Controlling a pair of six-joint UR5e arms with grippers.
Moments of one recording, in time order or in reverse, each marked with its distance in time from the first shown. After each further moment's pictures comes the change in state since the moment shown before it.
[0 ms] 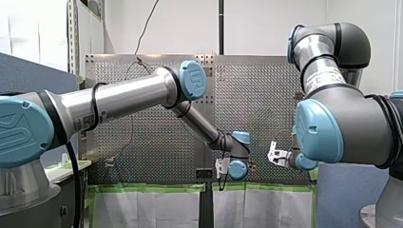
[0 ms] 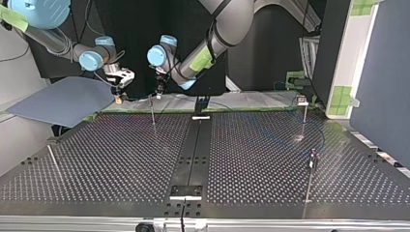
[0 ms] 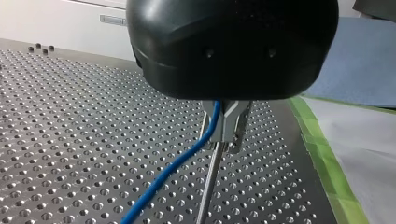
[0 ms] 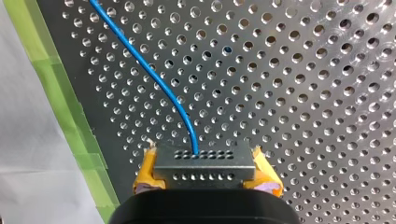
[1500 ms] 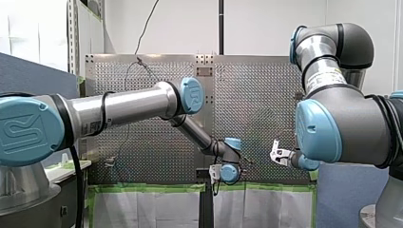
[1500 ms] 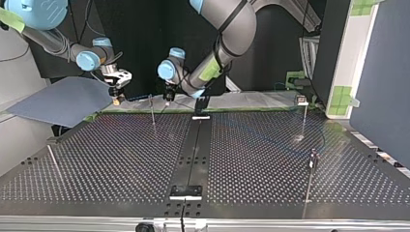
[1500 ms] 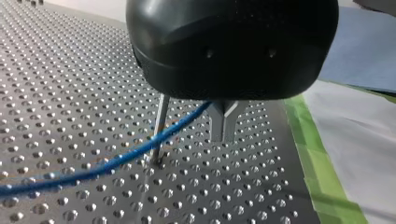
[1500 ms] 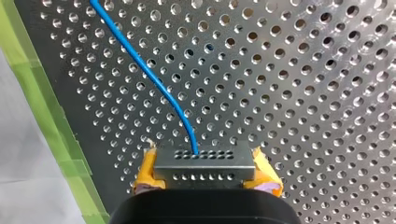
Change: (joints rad) left arm 0.088 -0.102 0.123 -0.074 0.089 -0.067; right arm -0.022 0.003 -0.007 -0.034 -0.042 0.024
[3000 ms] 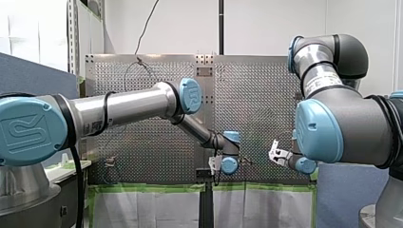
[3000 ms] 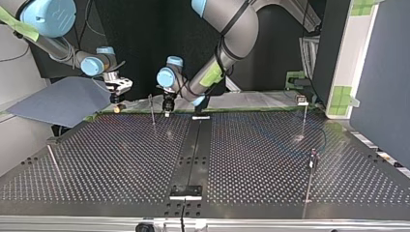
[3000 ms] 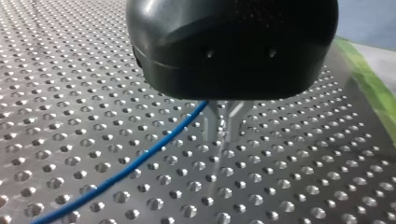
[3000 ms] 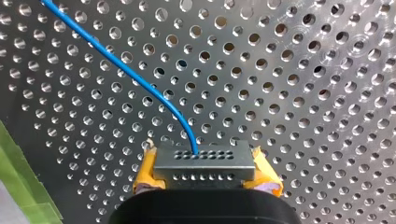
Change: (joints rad) left arm 0.022 0.000 0.086 0.010 -0.039 0.014; right arm 0.016 0.080 -0.111 -0.075 -0.002 0.108
